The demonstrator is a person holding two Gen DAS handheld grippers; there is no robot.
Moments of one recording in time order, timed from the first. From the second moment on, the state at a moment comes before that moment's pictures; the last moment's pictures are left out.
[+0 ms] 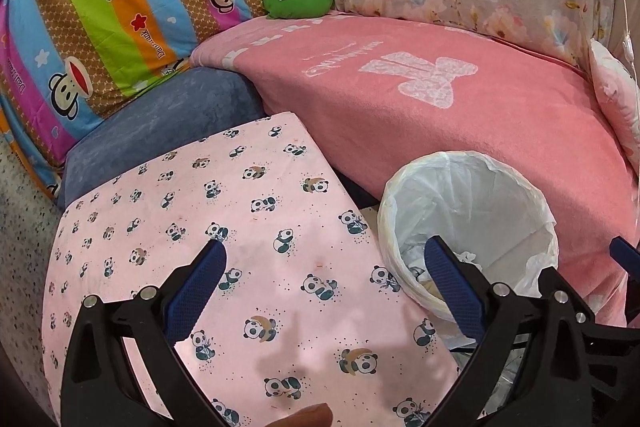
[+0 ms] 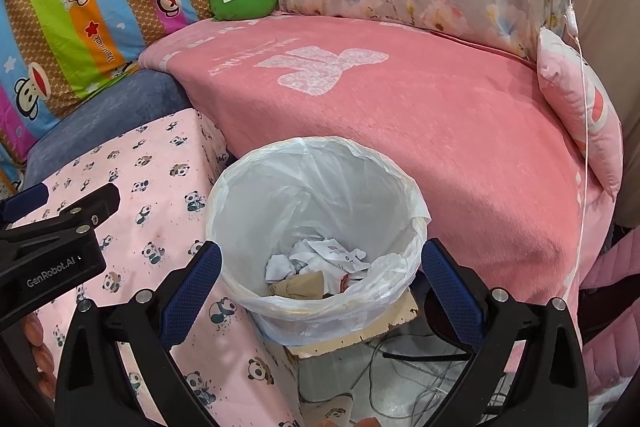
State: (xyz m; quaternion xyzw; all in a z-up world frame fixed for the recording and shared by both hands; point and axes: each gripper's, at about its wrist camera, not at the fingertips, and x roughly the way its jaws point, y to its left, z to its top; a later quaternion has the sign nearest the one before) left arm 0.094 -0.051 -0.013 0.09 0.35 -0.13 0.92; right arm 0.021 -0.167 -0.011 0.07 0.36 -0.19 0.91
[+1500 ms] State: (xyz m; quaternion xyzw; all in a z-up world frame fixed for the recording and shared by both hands) left arm 0.086 -0.053 -0.031 0.07 0.38 -0.14 0.91; right arm 0.009 -0.176 -0.027 0.09 0.38 -0.20 0.90
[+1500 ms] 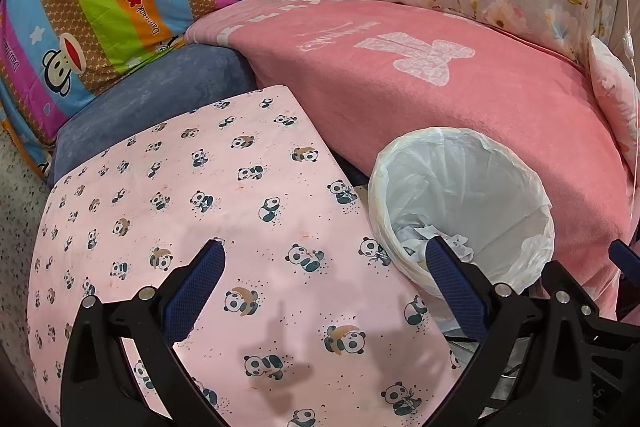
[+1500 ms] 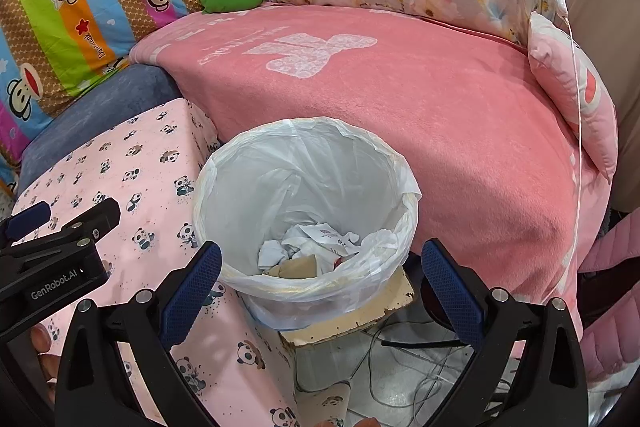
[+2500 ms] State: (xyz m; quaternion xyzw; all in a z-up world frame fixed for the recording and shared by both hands) left arm 0.085 -0.049 -0.033 0.09 0.38 -0.13 0.91; right arm 0.006 -0.177 -0.027 0.09 0.38 -0.20 0.90
